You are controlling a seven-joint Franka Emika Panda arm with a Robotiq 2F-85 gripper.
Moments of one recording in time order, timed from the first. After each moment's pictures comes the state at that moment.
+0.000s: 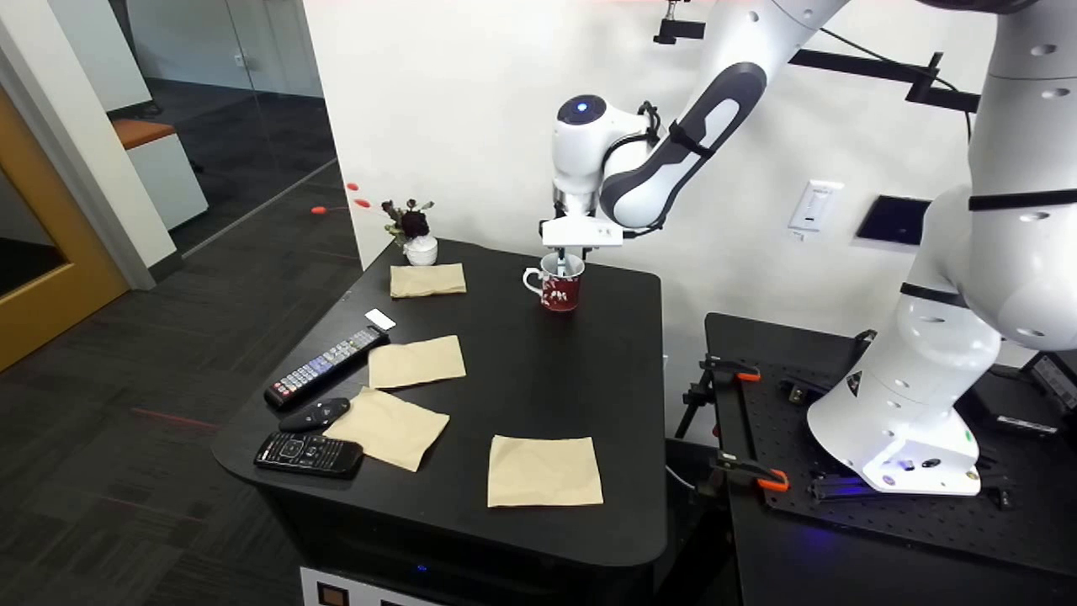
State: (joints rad) arm -0.14 0.34 -0.31 -2.26 -0.57 2.67 1.46
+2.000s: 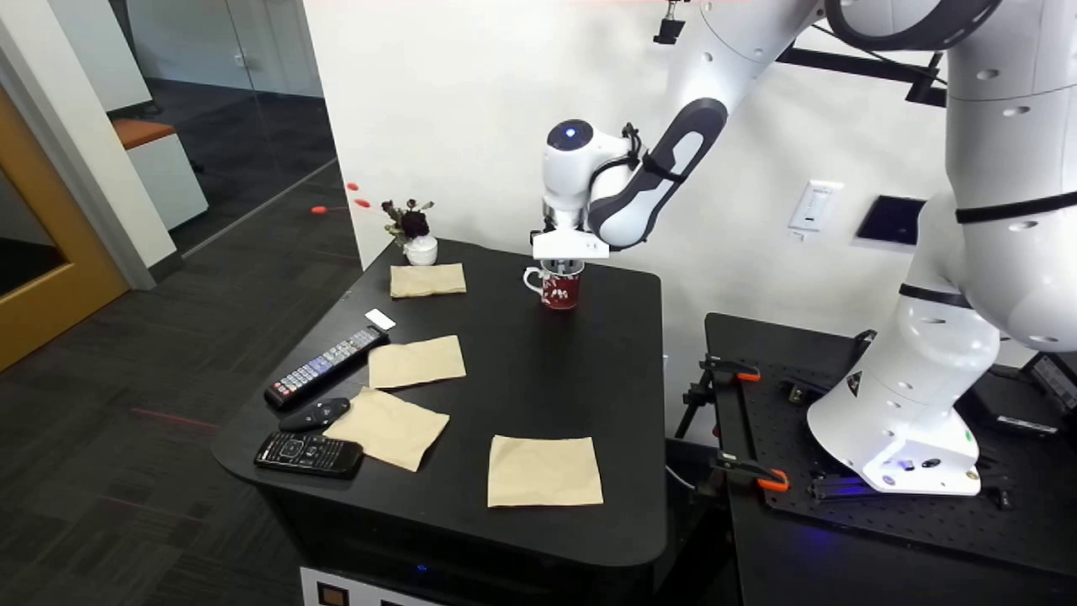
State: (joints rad) arm -0.07 0.49 -0.40 -2.17 -0.56 2.78 1.46
